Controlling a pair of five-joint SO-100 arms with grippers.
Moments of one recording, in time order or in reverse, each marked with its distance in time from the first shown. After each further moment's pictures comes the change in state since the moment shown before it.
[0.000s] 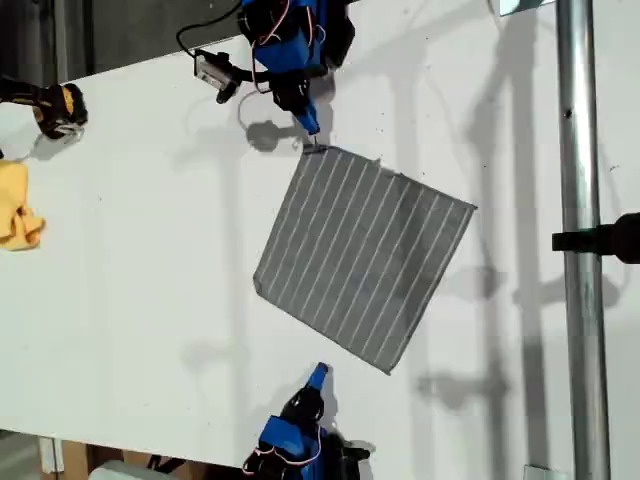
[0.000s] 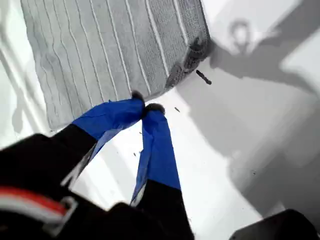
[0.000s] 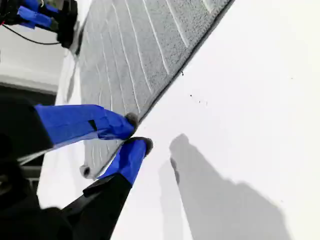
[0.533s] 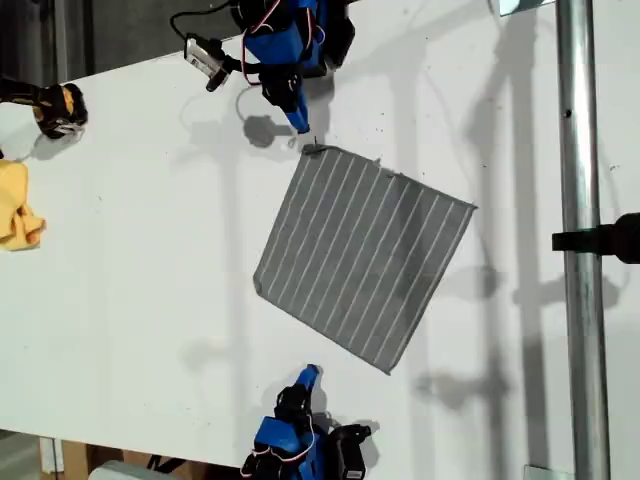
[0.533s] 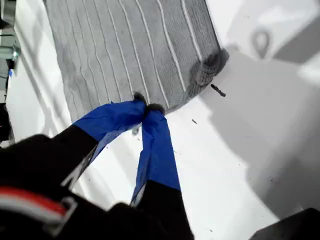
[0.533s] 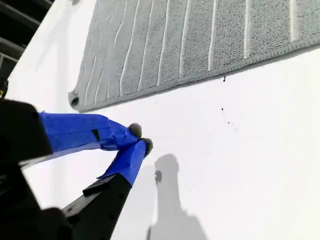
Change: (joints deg) arm 0 -6.5 0.0 0.0 0.0 -24.8; arm 1 2.4 0.1 -6.2 2.3 2.3
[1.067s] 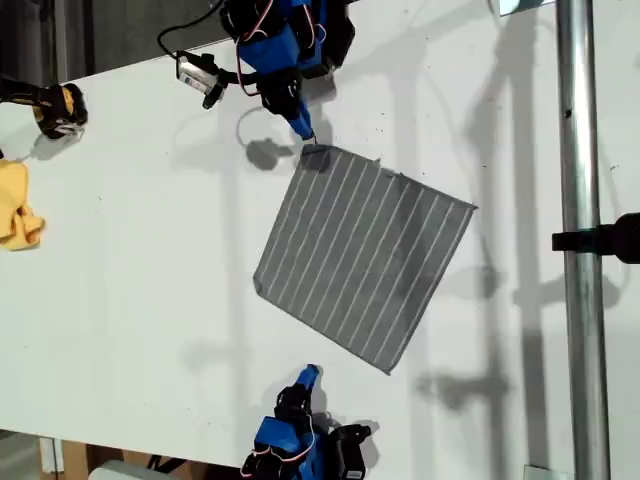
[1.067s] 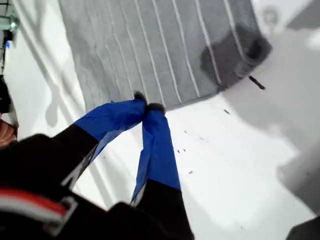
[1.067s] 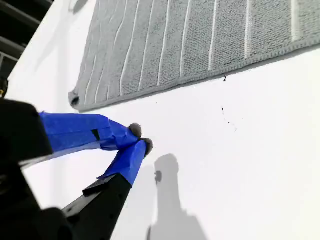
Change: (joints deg) arm 0 0.1 0.0 0.0 0.0 0.0; arm 1 -6.5 -25.9 -16.5 -8.6 0.4
